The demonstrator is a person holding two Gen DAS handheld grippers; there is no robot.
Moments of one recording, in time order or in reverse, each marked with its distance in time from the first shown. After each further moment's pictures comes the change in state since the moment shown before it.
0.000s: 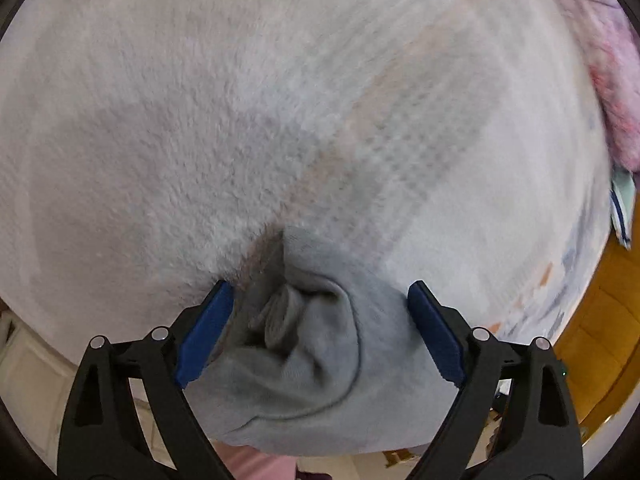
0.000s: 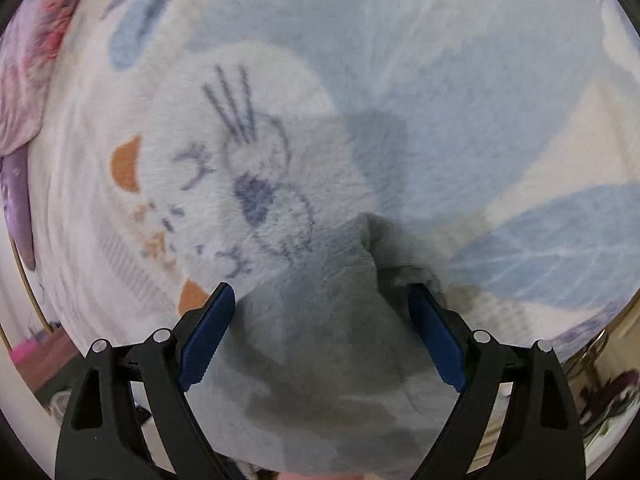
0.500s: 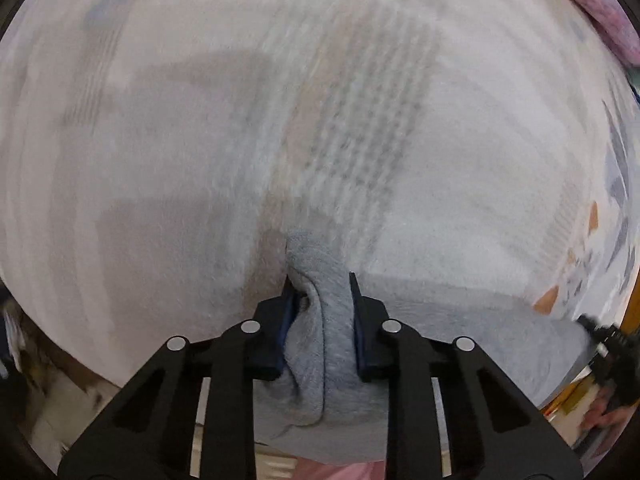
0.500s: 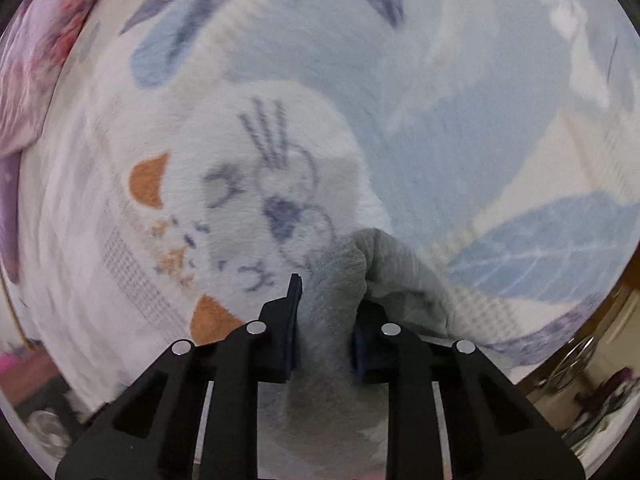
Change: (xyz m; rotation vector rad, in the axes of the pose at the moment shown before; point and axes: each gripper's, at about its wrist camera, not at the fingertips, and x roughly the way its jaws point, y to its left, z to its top) left arm 0.007 -0.089 -0.012 0.312 -0.099 0.267; right arm -0.035 0.046 -0.032 -0.037 -0.175 -0.071
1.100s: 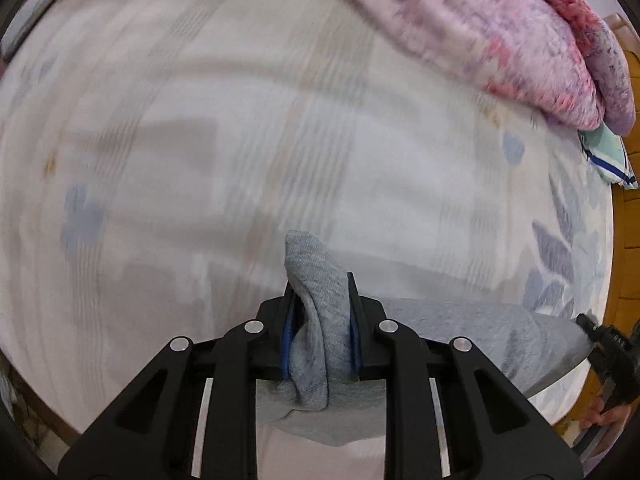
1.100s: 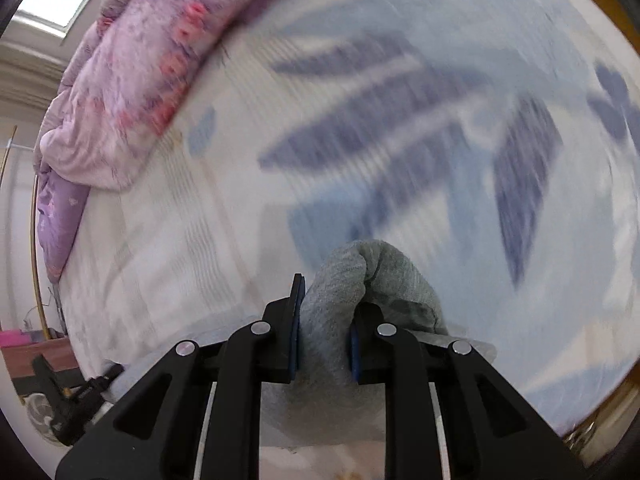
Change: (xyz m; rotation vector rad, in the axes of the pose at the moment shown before) left arm -0.112 -0.064 0.145 0.060 -0.285 -0.083; right arm -0.075 0.105 0.144 -0.158 -0.187 0.163
